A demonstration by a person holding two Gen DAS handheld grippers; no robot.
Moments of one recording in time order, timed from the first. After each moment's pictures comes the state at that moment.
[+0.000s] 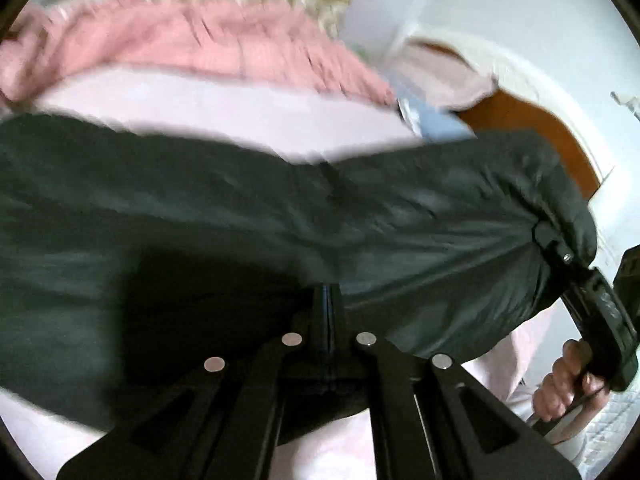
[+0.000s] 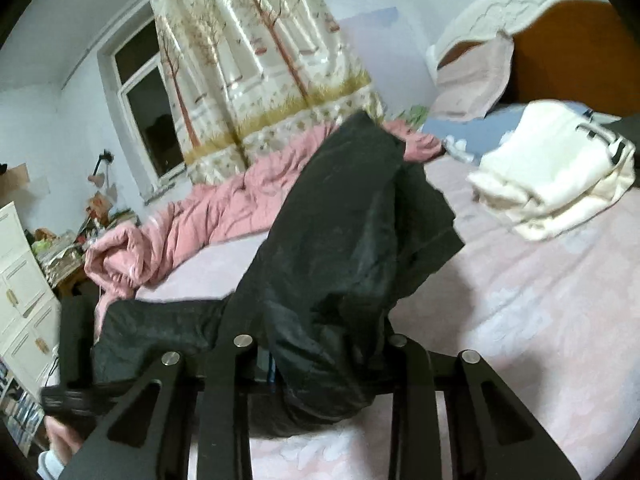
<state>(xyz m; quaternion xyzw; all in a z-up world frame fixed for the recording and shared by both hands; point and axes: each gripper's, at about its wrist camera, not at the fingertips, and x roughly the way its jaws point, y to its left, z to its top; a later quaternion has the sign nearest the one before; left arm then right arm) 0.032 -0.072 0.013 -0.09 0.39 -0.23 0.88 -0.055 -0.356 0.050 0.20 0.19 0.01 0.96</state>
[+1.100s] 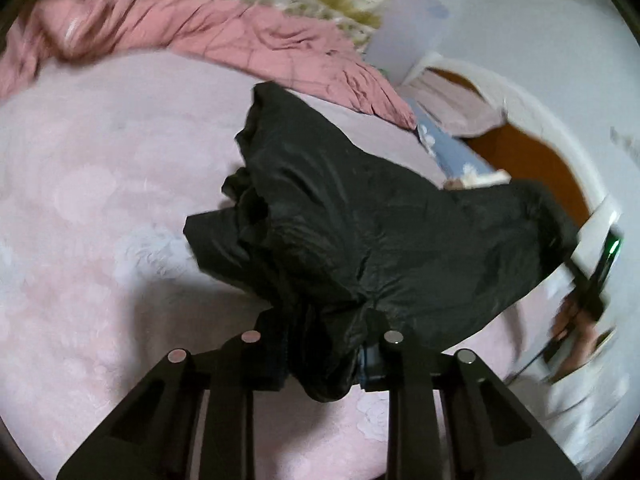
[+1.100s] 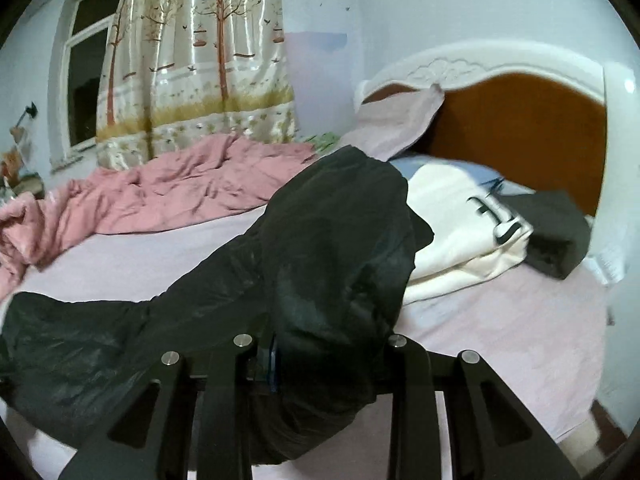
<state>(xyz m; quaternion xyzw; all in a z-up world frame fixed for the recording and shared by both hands) -0.002 0.005 -0.004 -0.13 0.40 -0.22 0.88 -0.050 -0.420 0.072 0.06 0.21 -0.16 0.96</state>
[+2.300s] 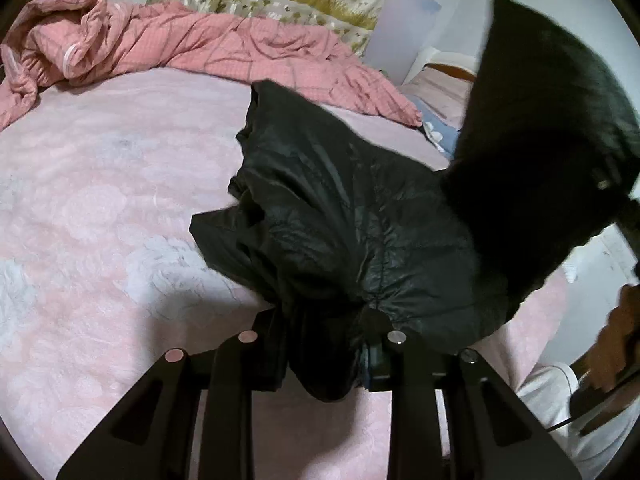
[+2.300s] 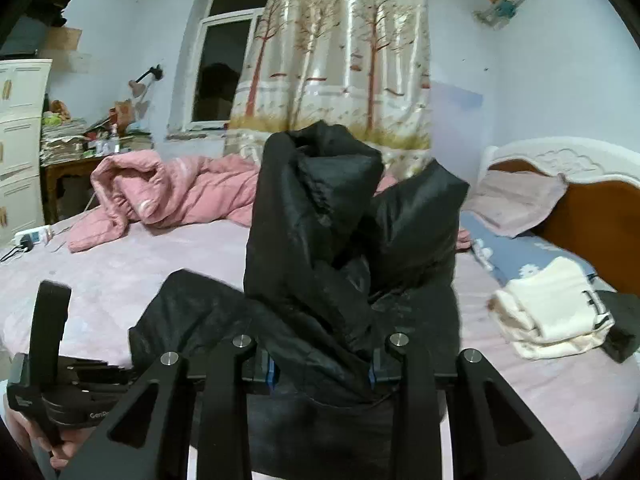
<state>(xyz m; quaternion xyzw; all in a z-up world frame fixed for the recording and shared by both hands) -0.001 0.009 -0.007 -0.11 0.38 -0.22 0.89 -0.061 -0.163 0.106 -0.06 0.17 0.03 0.98</state>
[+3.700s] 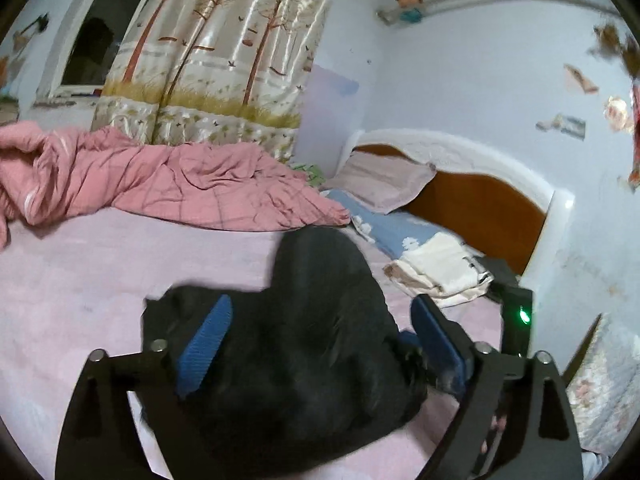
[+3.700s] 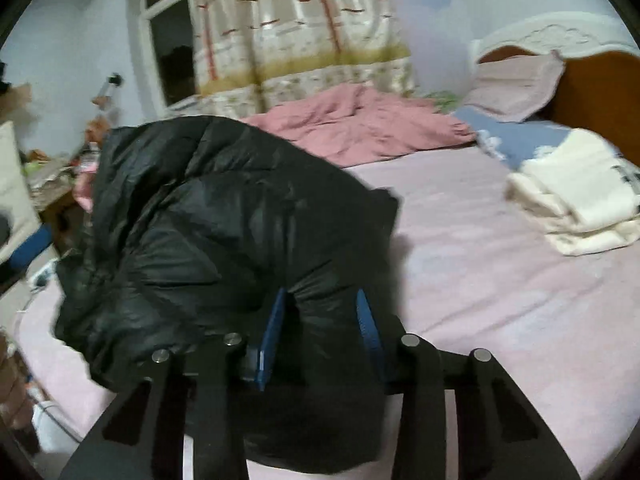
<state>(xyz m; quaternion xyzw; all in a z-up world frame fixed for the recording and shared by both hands) -0.029 -0.038 0.111 -0.08 0.20 -0.28 0.94 -0.017 -0.254 0.039 0.09 0.27 0.07 0.96</state>
